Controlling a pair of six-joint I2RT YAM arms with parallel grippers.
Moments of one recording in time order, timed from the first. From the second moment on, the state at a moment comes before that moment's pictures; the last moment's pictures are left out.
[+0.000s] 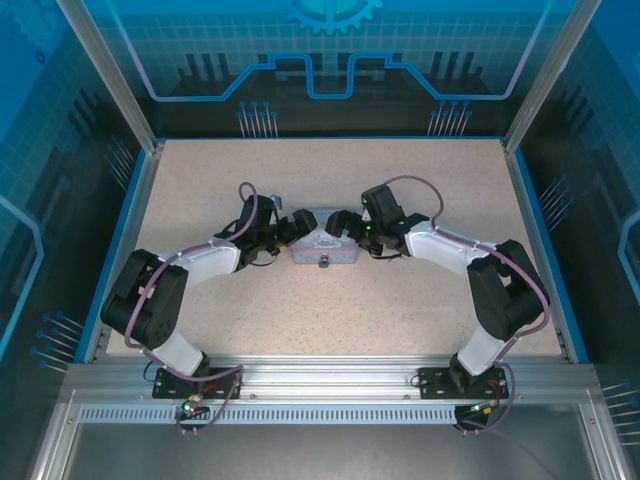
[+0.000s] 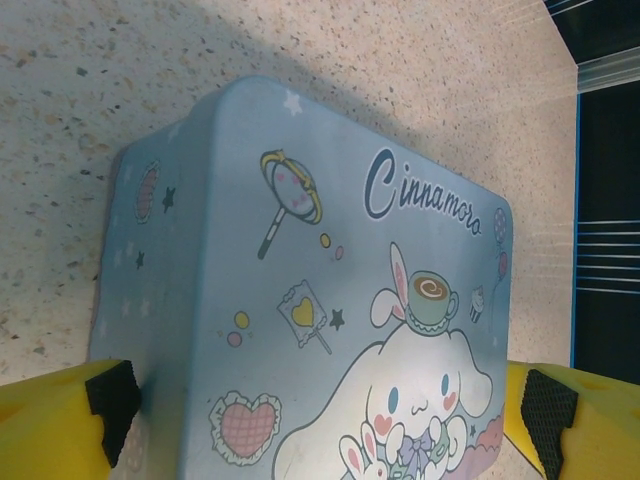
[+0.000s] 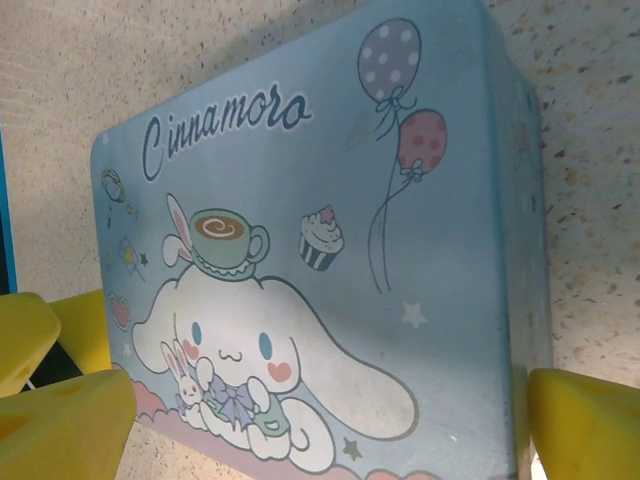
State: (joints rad) left arm -0.38 1.61 0.82 0.11 0.30 -0.92; right arm 0.52 1.67 1.05 -0.24 -0.23 0.84
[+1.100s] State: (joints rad) left arm -0.37 1.39 0.82 -0.03 0.29 -0.88; right arm 0.25 1.76 1.03 -0.45 -0.24 0.51
